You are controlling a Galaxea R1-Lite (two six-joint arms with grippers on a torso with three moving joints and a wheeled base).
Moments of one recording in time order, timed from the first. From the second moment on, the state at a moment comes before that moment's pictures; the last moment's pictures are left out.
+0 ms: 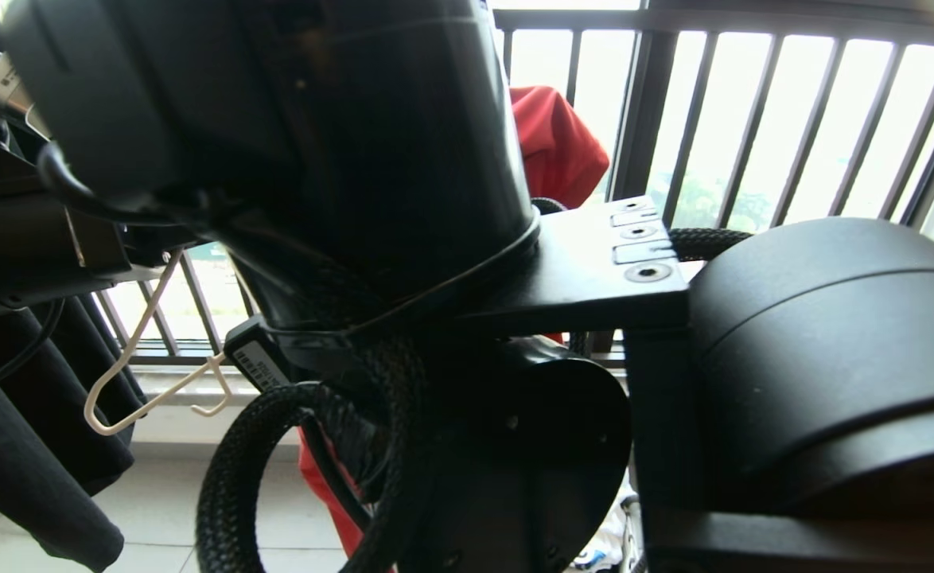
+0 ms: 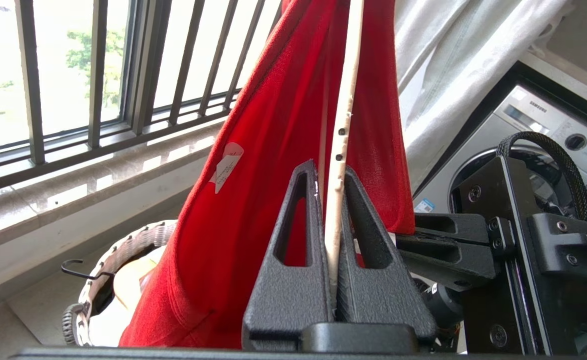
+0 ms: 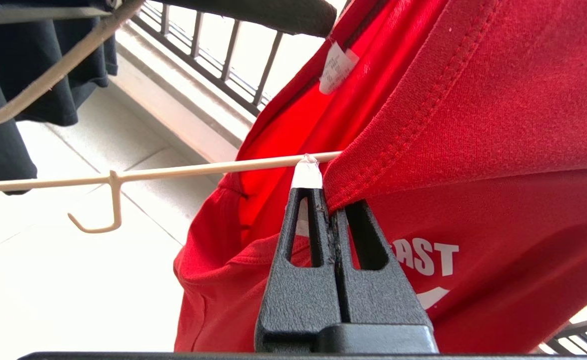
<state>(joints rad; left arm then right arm) -0.10 1.34 -0.96 -0.46 -0.94 -0.47 1.23 1.98 -1.84 0.09 -0.69 -0.15</state>
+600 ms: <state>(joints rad) -0.10 1.34 -0.96 -0.46 -0.94 -0.48 1.27 2.02 -1.88 0.07 -0.68 -0.18</state>
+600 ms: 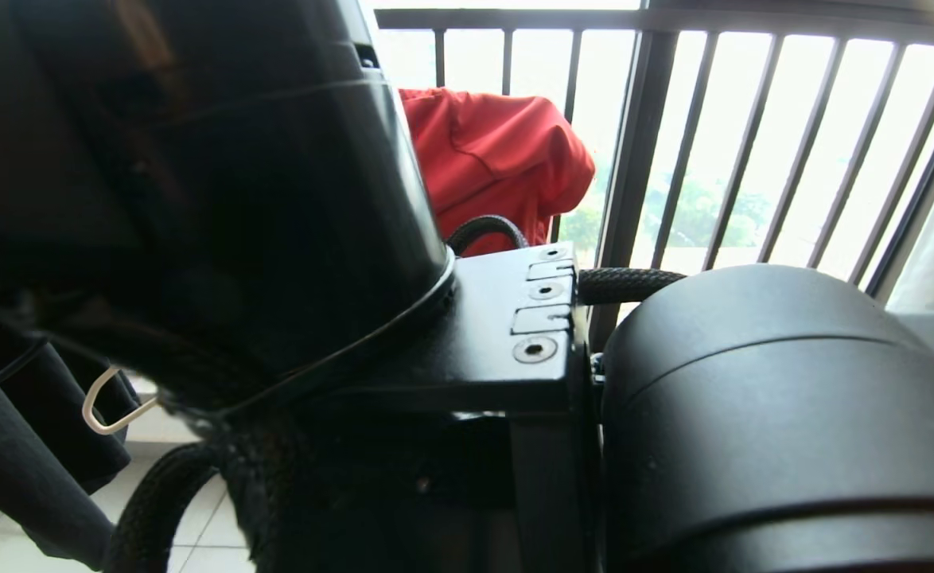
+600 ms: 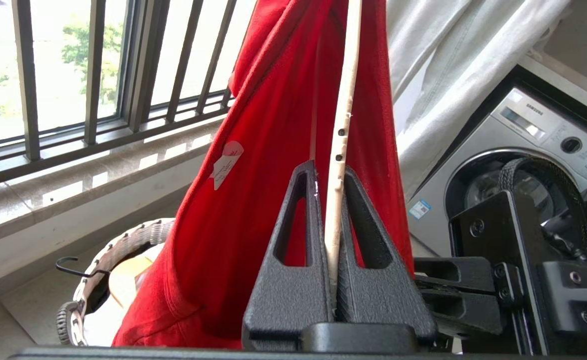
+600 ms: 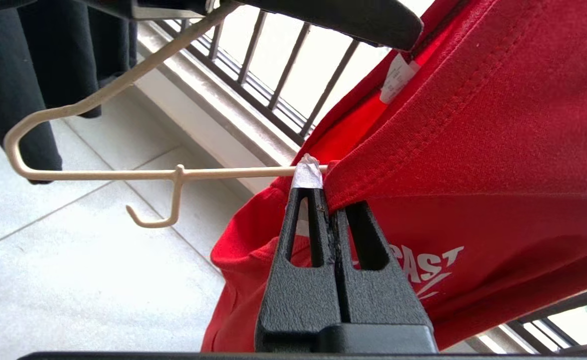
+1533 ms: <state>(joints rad) -0.10 1.33 -0.97 -0.47 -0.93 -0.50 1.29 2.01 -1.85 0.08 -0.68 -0.19</state>
